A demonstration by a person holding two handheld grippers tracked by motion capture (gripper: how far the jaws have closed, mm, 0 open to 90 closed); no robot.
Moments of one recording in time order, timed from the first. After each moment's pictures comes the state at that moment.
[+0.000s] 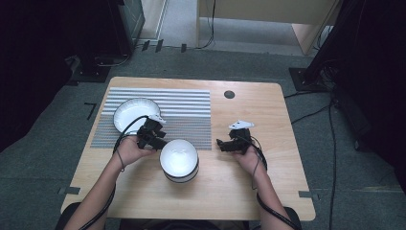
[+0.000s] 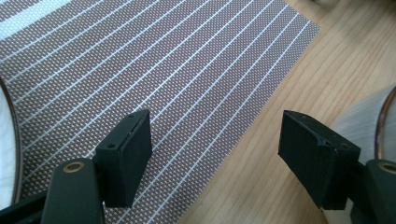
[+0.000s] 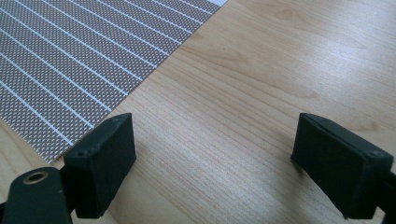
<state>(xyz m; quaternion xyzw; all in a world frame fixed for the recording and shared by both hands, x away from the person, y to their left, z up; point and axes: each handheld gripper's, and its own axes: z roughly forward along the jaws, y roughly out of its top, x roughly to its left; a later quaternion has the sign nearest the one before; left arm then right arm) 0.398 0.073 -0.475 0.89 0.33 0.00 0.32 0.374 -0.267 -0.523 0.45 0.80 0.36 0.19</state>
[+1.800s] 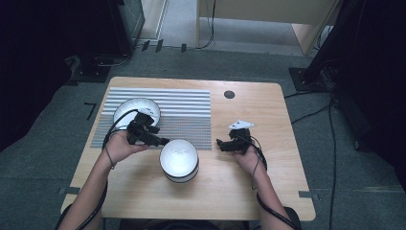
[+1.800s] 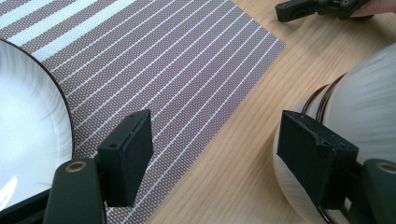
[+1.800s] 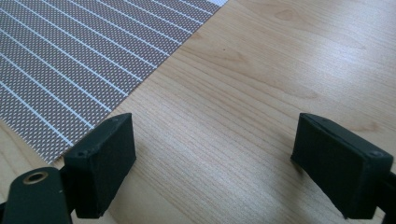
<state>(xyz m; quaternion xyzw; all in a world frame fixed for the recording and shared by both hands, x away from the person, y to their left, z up) 0.389 0.091 -0.430 0.89 0.33 -0.01 0.33 0.374 -0.267 -0.524 0.45 0.80 0.36 0.19</state>
